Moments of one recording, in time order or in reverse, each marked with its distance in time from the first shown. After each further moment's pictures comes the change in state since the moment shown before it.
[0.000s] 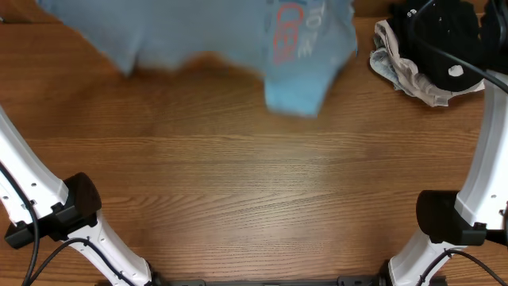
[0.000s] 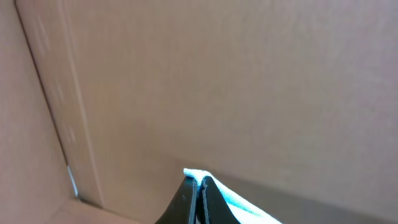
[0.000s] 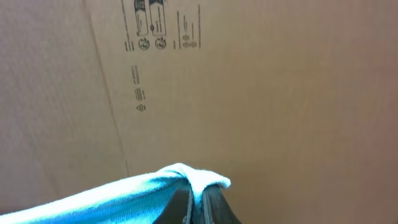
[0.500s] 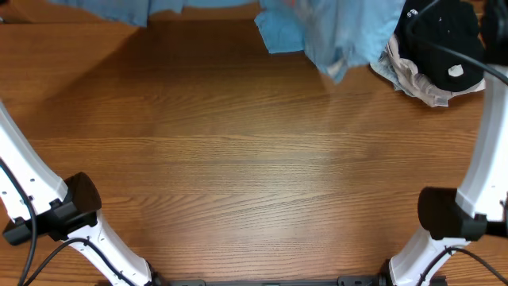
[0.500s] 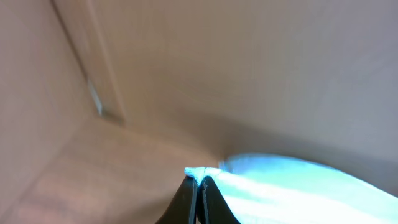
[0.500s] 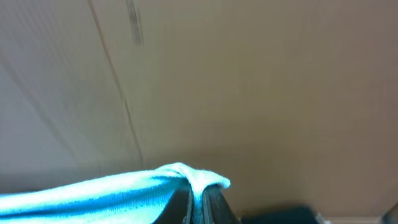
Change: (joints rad) left arm 0.000 0.002 -0.072 -0.301 -0.058 0.096; right arm -0.029 0.036 -0.063 -0.127 -0.101 -0.013
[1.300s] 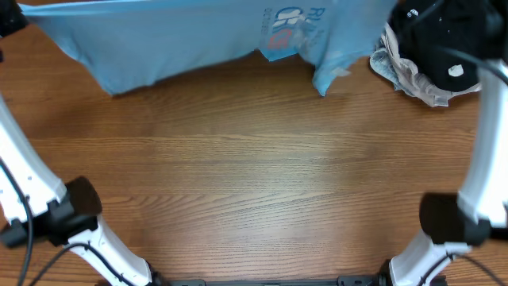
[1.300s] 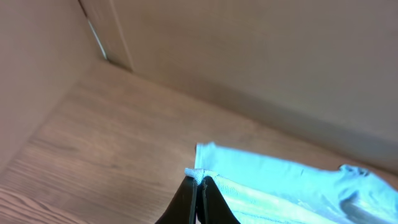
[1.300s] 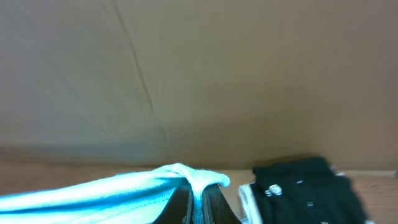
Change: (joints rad) left arm 0.000 -0.055 -0.101 -0.110 -0.026 0.022; right arm 0.000 -0.081 -0.069 -0.153 -0.040 -0.001
